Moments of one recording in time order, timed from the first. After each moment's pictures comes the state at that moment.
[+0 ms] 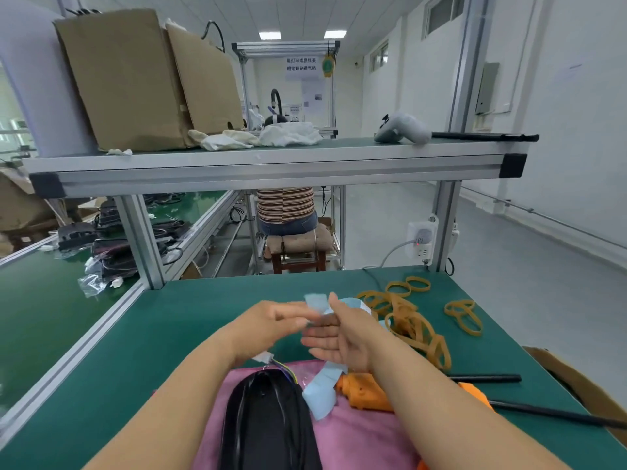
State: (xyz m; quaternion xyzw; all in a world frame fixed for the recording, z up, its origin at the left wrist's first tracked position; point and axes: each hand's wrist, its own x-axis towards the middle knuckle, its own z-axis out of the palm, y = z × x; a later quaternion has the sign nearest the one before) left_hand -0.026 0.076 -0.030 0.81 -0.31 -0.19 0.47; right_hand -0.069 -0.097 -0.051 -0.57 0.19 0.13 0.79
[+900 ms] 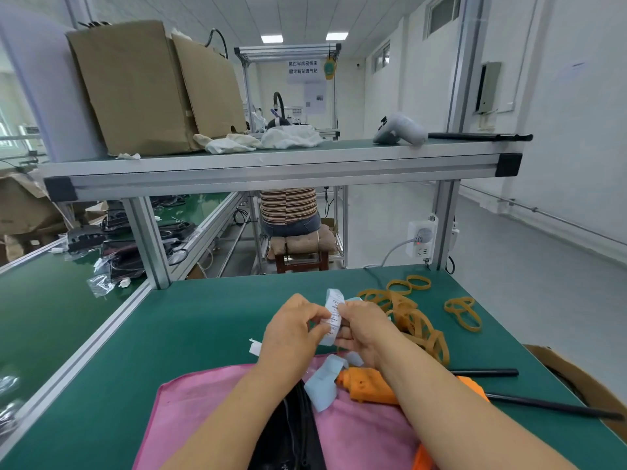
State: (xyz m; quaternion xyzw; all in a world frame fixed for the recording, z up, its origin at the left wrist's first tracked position) left_hand -0.058 0.029 -0.063 0.87 -0.26 0.14 0.39; right_hand -0.076 -0.104 -0.052 -0.61 0.22 0.00 0.76
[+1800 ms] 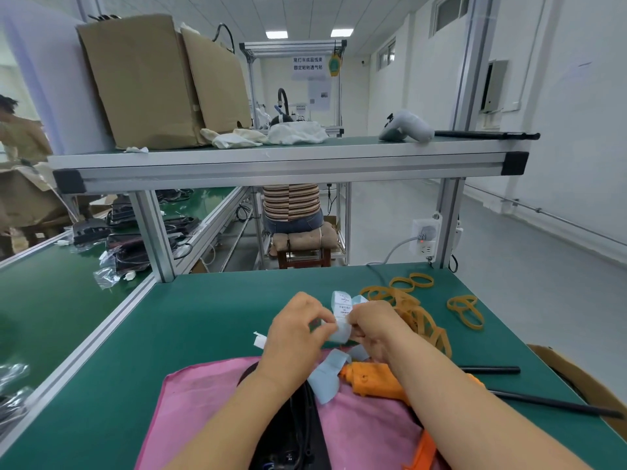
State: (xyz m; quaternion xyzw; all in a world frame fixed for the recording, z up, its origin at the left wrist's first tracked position) left_hand -0.080 0.039 -0.058 0.83 -0.28 0.16 0.45; right_hand -0.074 -0.120 -0.060 -0.69 0.26 -0.02 0.67
